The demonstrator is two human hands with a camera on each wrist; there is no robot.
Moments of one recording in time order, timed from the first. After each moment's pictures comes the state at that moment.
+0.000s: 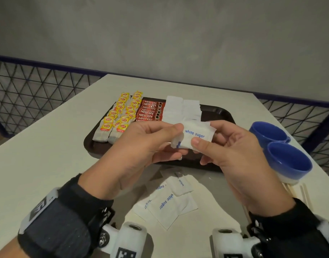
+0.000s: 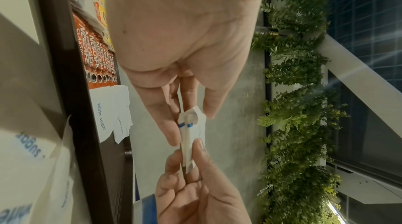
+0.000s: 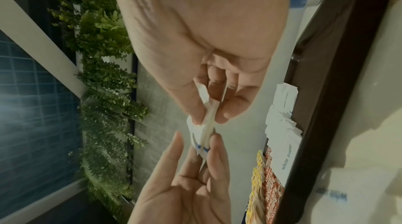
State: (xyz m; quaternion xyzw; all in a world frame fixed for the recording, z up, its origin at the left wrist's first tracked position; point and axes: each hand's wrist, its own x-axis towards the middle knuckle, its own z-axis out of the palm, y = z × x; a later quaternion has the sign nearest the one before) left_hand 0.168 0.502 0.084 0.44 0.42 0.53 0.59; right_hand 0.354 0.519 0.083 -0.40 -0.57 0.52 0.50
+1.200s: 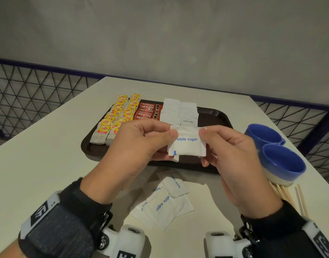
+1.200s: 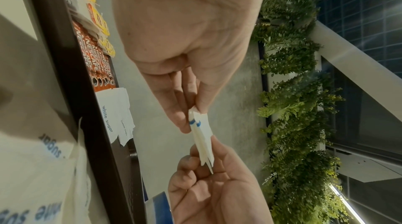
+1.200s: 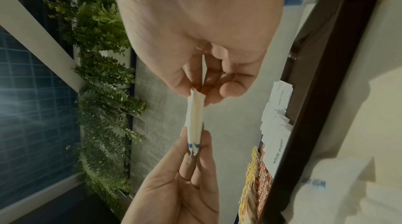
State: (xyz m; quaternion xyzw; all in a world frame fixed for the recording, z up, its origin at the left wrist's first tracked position) left_hand 0.173 0.503 0.084 0.44 0.47 0.58 0.50; right_hand 0.354 0.520 0.079 -0.44 -0.53 0.49 0.53
